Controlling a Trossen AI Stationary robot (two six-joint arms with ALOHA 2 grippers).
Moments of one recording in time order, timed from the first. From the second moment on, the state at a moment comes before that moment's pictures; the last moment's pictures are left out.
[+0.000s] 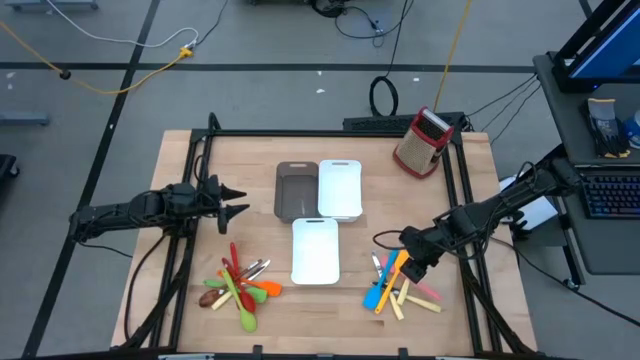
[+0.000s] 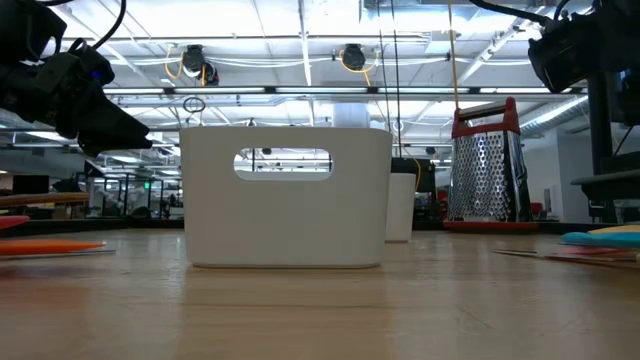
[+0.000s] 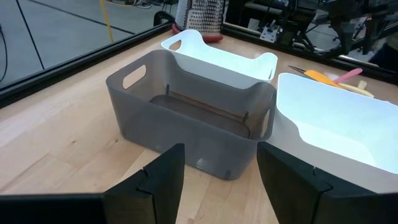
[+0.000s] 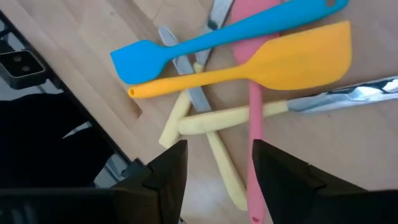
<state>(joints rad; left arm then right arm) 0.13 0.07 0.11 -0.35 -0.13 -0.23 0.43 1.13 0.75 -0.74 -0.26 1.30</state>
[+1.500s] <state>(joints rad) 0.13 0.07 0.11 -0.35 -0.13 -0.23 0.71 1.42 0.92 -0.95 -0.16 1.60</state>
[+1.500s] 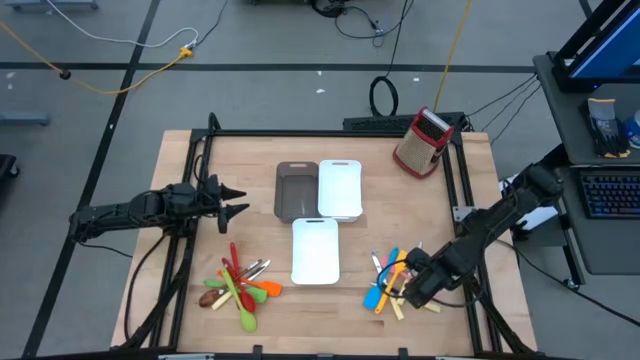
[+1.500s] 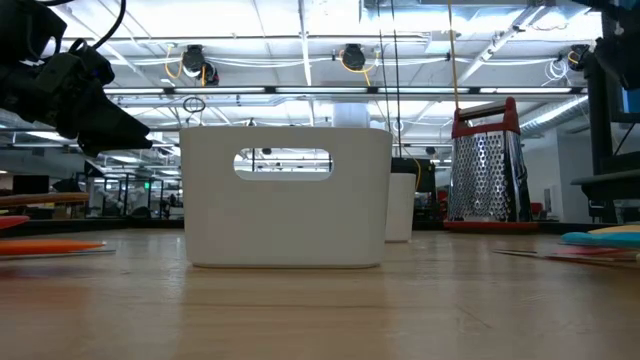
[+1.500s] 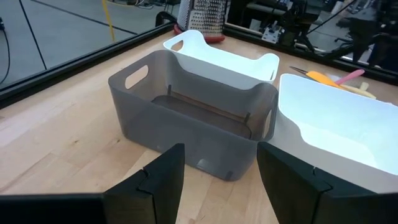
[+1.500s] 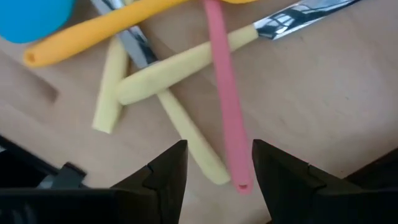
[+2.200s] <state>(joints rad) 0.13 0.07 0.11 -0.35 -0.13 -0.23 0.71 1.48 0.92 -0.94 -0.18 1.50</state>
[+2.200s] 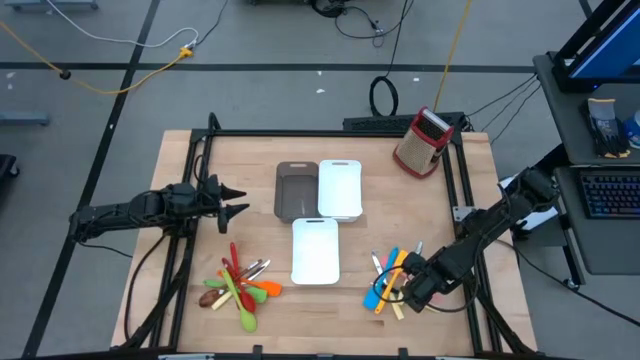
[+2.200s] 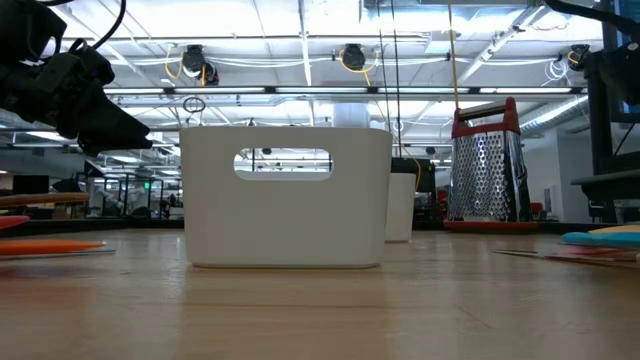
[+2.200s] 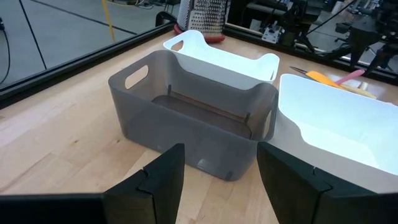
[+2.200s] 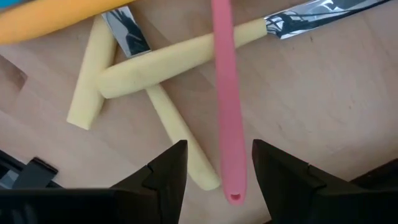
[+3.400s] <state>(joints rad) 0.13 0.07 0.11 -0.35 -0.13 -0.22 0.71 1.48 0.87 -0.88 -0.19 1.50</state>
